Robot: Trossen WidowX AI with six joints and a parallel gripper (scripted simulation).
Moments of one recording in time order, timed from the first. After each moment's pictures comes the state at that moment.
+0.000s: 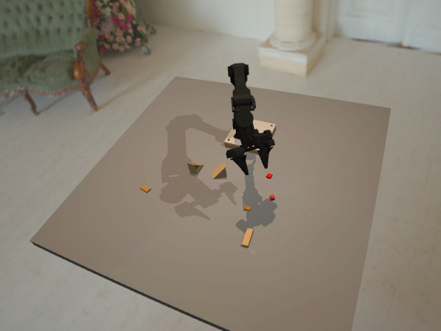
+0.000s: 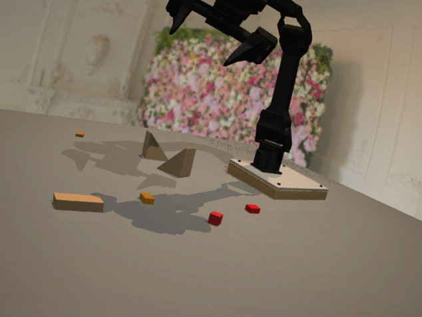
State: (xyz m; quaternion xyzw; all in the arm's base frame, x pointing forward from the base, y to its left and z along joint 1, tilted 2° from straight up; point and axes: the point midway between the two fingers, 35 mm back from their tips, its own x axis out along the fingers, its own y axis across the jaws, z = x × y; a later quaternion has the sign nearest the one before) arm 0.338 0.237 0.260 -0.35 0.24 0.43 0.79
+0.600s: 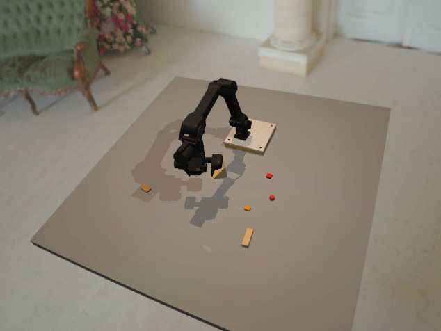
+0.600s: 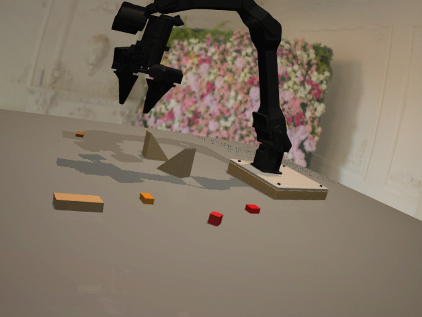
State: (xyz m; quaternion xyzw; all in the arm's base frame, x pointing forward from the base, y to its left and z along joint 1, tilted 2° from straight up) arm 0.370 0.007 0.136 -0.16 0.66 0.15 0.72
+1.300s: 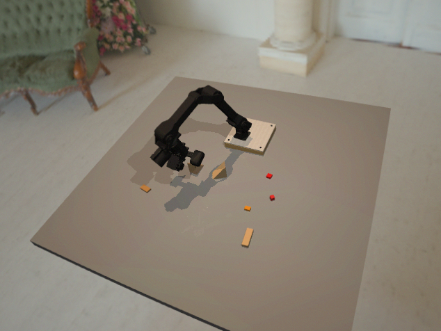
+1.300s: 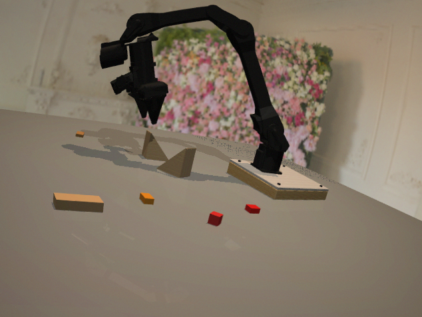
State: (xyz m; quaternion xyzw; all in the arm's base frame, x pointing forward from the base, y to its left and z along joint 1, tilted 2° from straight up) arm 0.310 -0.105 0.093 -0.01 0.82 0.02 0.57
